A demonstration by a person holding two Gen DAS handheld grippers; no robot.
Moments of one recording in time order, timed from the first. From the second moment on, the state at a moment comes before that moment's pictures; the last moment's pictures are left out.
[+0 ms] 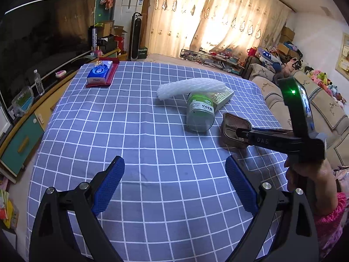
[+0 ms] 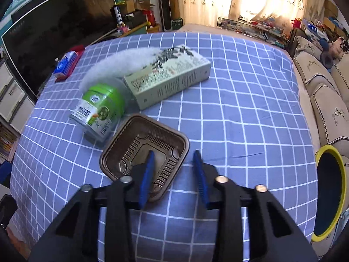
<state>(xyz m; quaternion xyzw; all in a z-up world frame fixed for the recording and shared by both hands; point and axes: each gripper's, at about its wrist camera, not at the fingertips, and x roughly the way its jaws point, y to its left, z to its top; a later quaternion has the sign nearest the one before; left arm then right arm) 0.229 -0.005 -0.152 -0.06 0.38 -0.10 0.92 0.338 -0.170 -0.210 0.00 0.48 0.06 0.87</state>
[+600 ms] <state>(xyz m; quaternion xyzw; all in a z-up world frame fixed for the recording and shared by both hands) 0.229 -0.024 -0.157 -0.05 0.39 -0.11 0.91 0.304 -0.224 -0.195 0.07 0.45 0.05 0.89</state>
